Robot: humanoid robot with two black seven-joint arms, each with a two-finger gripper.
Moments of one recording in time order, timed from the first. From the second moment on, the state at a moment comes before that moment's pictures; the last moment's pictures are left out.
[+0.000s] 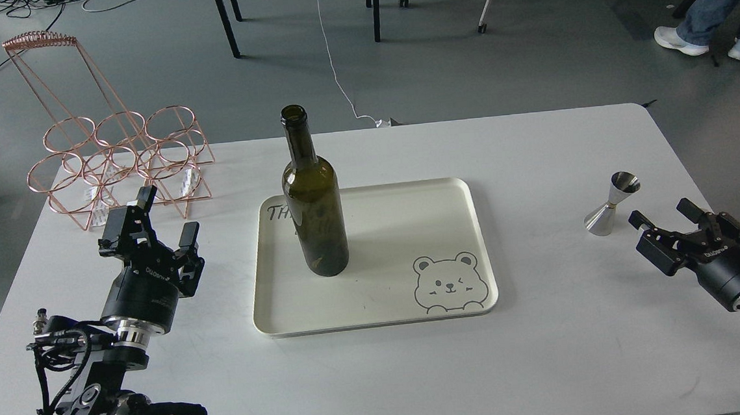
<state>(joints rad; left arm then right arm) 0.13 0.09 -1.42 -1.47 0.94 -0.11 -0.32 0.14 -0.67 0.88 0.92 -1.88 -0.49 0.49</state>
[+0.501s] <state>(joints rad) 0.13 0.09 -1.42 -1.47 0.94 -0.11 -0.32 0.08 -0.90 0.86 1.43 -1.31 -0.49 0.49</state>
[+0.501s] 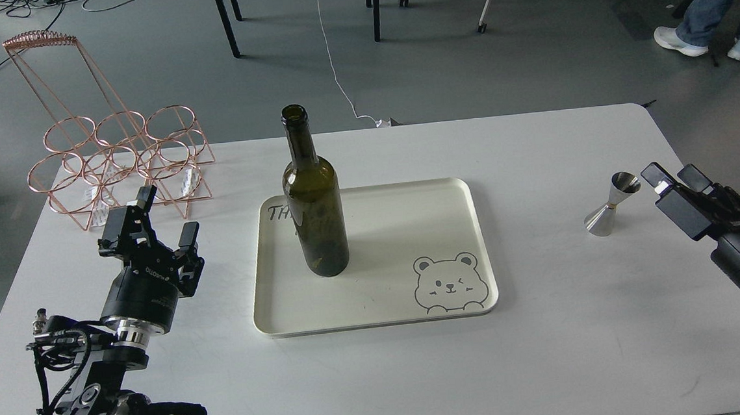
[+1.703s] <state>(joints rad) 0.14 0.10 -1.42 -1.47 0.94 -0.11 -0.32 0.49 -0.49 0.87 1.06 -0.32 0.41 0.03</state>
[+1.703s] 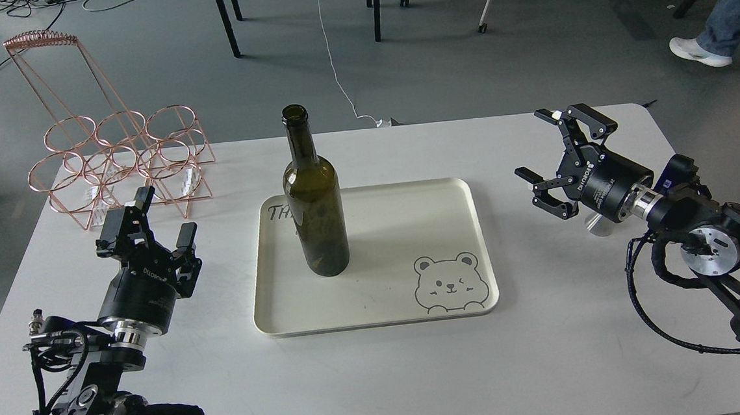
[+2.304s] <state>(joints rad) 0.09 0.44 -1.42 -1.57 1.30 -0.22 -0.49 0.47 -0.48 0.89 1.07 -0.32 0.40 0.08</state>
